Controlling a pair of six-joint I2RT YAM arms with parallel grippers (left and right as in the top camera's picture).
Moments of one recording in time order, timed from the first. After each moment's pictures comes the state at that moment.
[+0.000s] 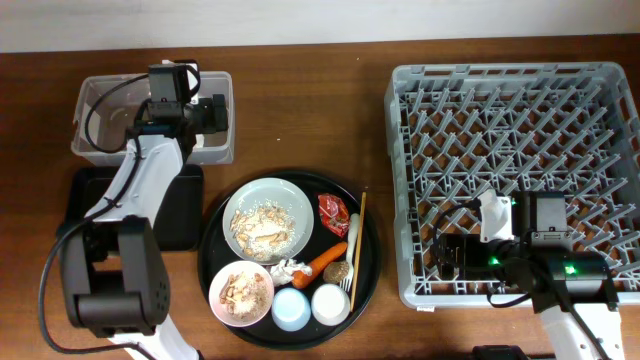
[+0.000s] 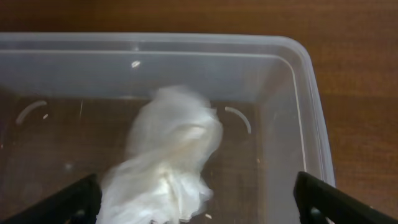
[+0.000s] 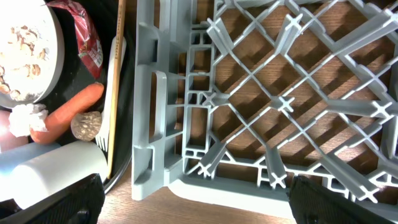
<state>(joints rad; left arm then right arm) 0.00 1.90 1.38 -0.28 -0.10 -0.01 -0.03 0.94 0.86 -1.11 -0.29 0.05</state>
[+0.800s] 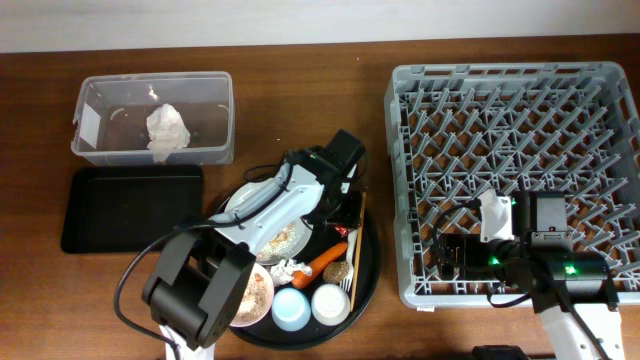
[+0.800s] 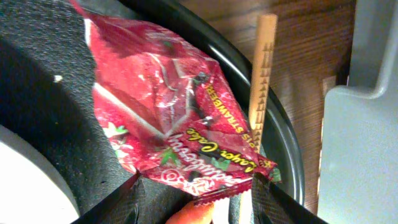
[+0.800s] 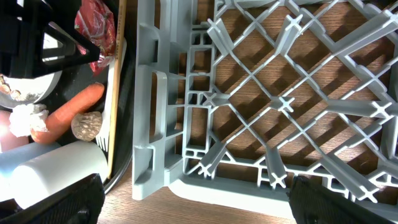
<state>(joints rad) -0.65 1.98 1.41 -0.83 0.21 -0.43 -0.03 0.94 0.86 -1.11 -0.29 0.05</state>
